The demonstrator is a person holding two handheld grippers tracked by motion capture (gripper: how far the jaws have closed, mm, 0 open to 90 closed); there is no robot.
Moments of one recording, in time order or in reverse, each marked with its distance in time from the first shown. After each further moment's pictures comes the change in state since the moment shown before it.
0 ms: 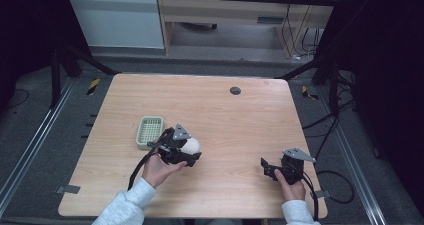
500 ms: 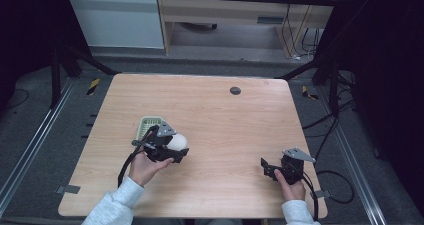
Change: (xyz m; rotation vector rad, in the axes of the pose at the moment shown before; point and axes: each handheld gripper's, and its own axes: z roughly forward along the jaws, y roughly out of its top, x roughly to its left) left arm 0.027 -0.014 -0.021 -0.020 0.043 -0.045; right arm 0.000 0.000 0.000 0.000 -0.001 -0.007
